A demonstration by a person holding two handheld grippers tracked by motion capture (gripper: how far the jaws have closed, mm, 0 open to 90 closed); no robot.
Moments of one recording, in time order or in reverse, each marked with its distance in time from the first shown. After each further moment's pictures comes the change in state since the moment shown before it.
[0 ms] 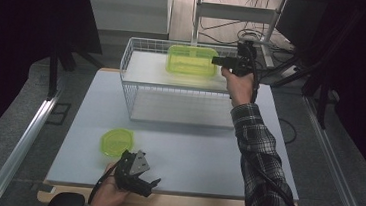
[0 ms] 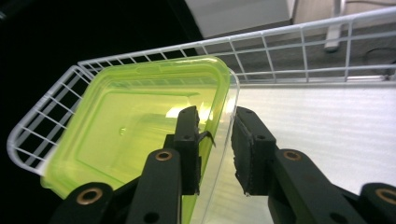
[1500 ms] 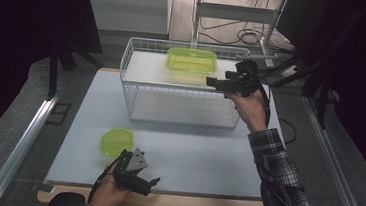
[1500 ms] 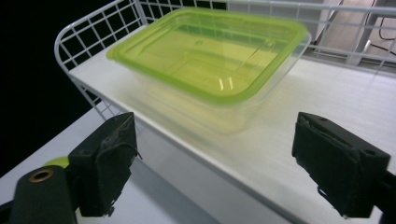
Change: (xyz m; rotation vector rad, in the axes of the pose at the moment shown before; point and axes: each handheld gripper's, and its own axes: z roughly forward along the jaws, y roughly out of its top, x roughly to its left) left arm 0.006 -0.001 -0.002 -0.021 -0.036 -0.056; right arm 0.020 -0.044 -0.047 0.036 0.079 -0.341
